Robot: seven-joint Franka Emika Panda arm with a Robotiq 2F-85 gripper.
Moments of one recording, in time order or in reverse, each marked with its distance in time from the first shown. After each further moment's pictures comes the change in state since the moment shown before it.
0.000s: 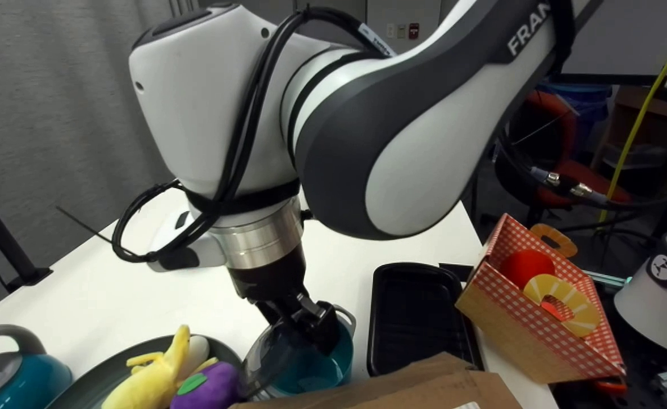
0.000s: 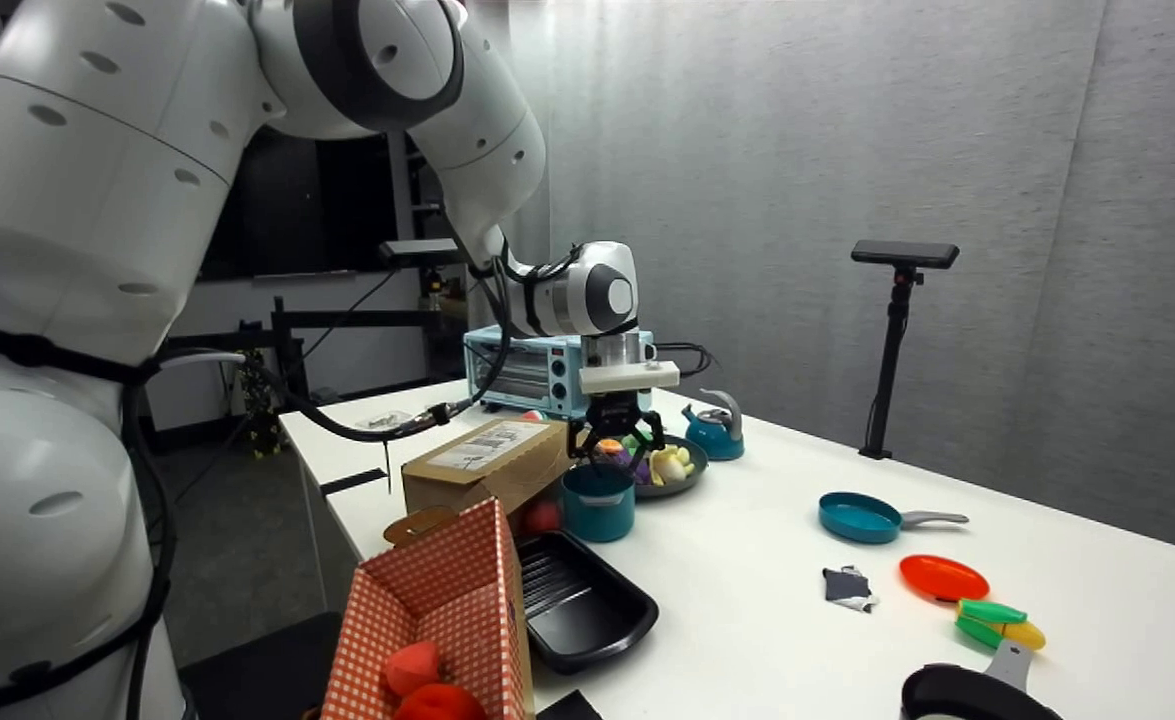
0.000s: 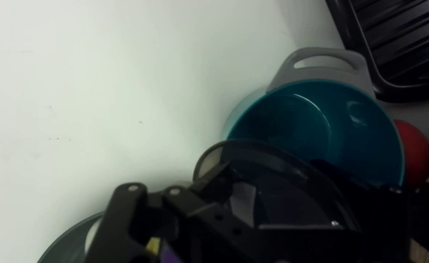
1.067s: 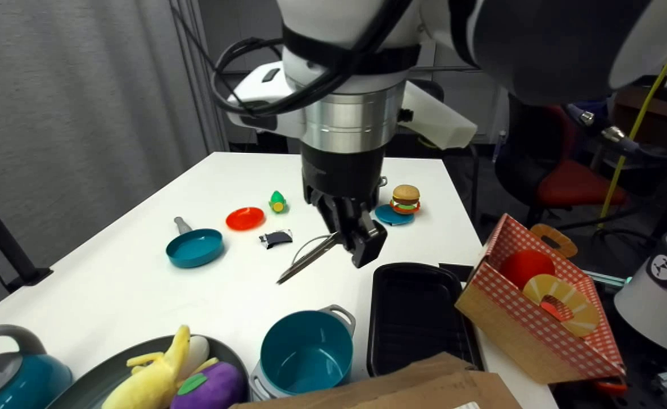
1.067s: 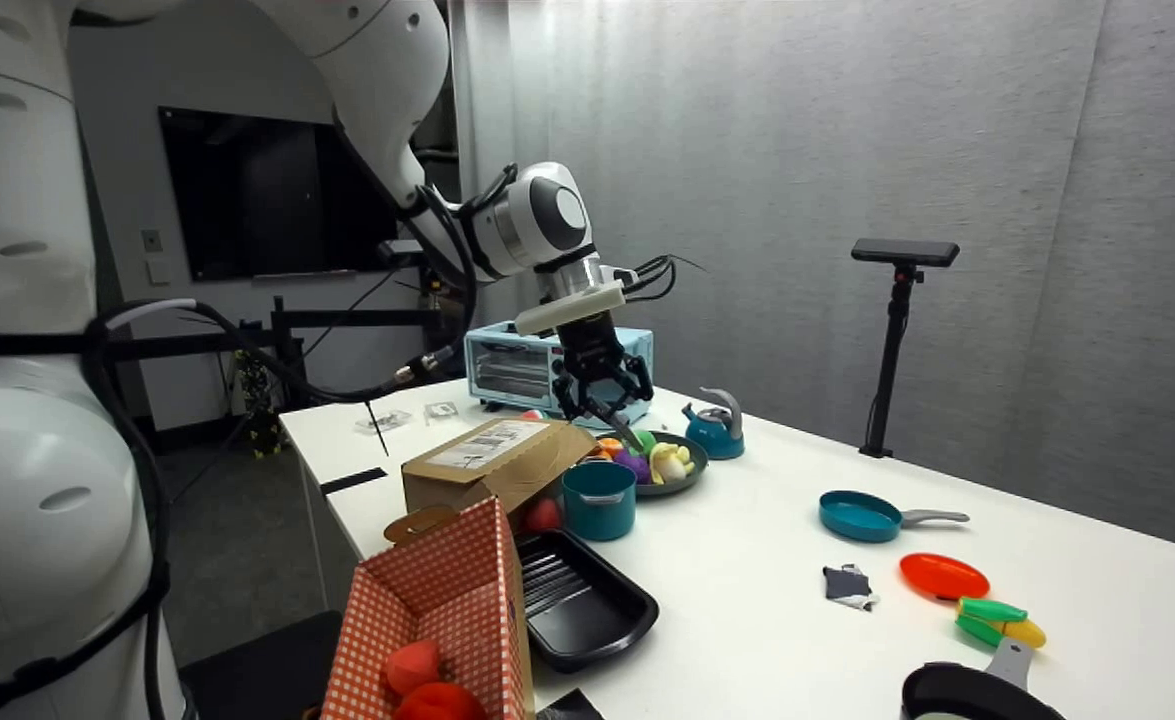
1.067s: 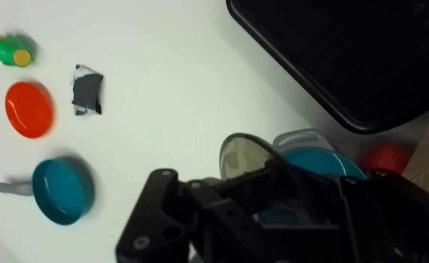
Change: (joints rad) arm 0.026 -0.390 -0.023 -0.290 -0.187 -0.045 0.492
